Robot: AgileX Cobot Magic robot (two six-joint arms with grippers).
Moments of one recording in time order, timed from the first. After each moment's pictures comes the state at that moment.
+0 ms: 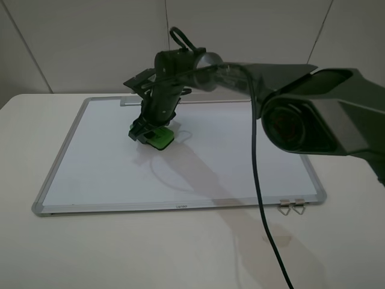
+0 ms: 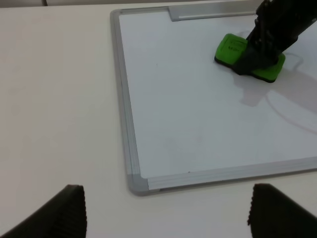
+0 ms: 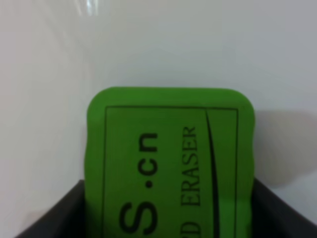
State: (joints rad) left arm -0.13 -0.01 -0.50 0.00 1.06 -0.06; right arm 0.65 2.68 -2.25 0.12 0.90 -0.34
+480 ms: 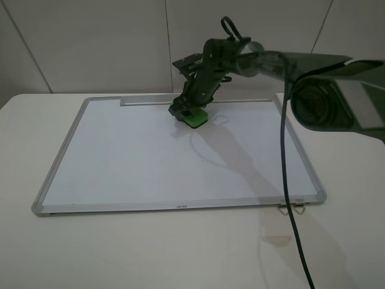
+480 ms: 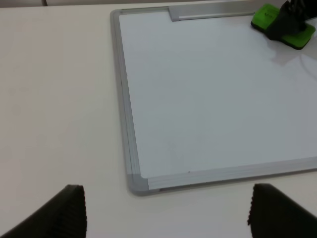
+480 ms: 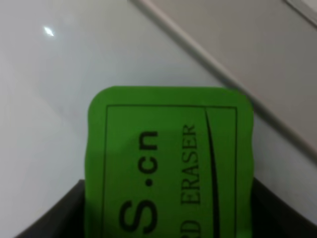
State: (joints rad) left arm -0.13 -0.01 -0.50 0.00 1.06 -0.06; right arm 0.45 2.69 -2.25 0.14 0.85 -0.35
